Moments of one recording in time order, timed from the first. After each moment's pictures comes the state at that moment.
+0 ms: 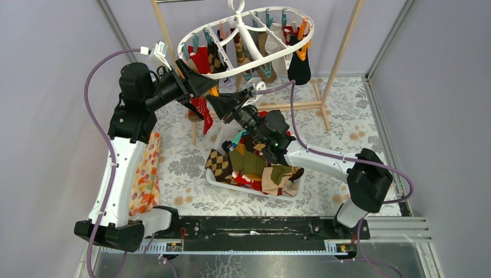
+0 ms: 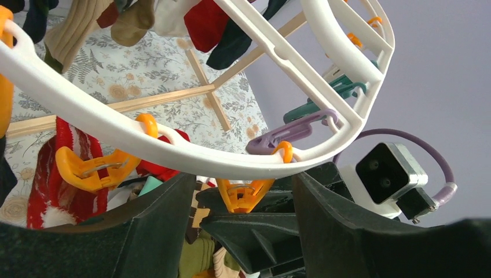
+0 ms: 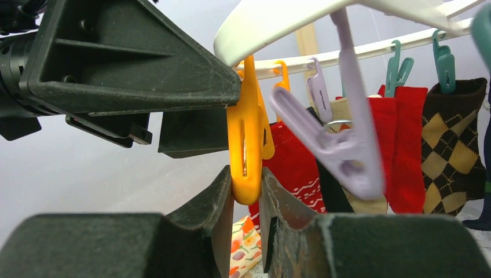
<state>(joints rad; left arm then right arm) -0.15 1.18 1.52 -0.47 0.58 -0.71 0.96 1.64 1.18 0.90 0.06 0.28</state>
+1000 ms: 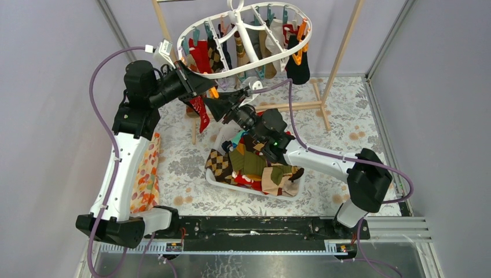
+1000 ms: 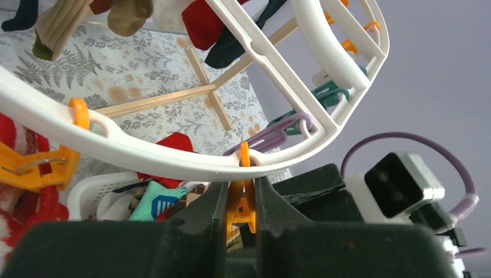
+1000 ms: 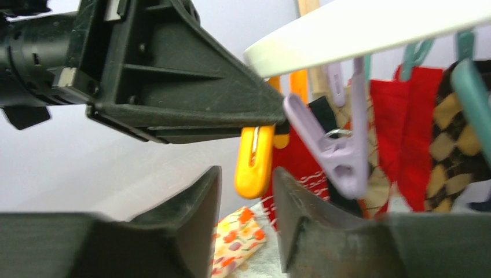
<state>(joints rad) -0.16 1.22 1.51 -0.45 0.56 -0.70 0.97 1.64 1.21 0.85 0.06 0.27</state>
